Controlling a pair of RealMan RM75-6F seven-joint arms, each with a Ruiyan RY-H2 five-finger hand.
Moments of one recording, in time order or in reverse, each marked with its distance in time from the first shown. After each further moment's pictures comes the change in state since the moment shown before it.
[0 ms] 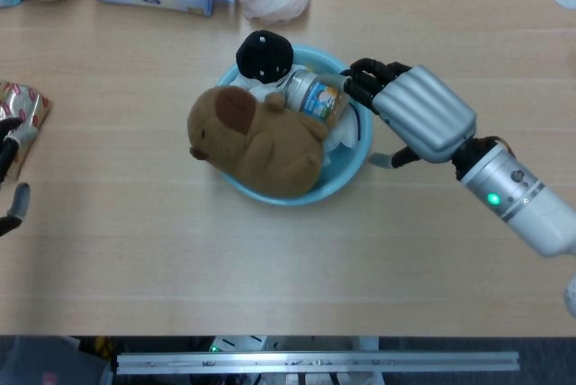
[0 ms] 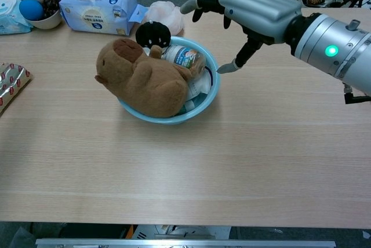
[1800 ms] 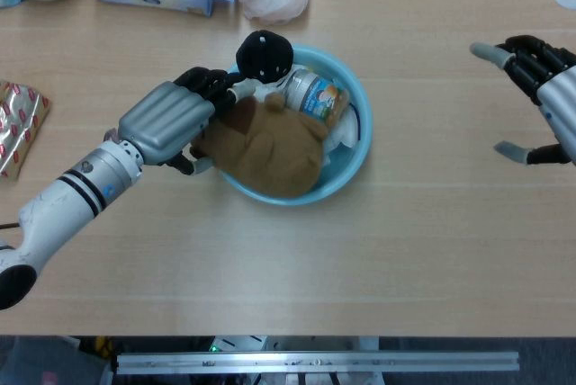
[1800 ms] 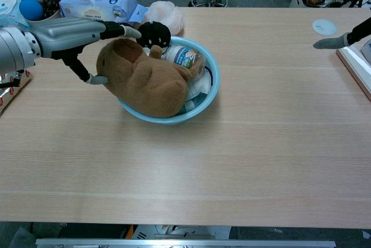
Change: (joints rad) left arm -0.636 -0.124 -0.142 0.030 -0.240 -0.694 -0.078; right arm -0.265 0.333 -0.110 -0.069 -0.244 0.287 0.253
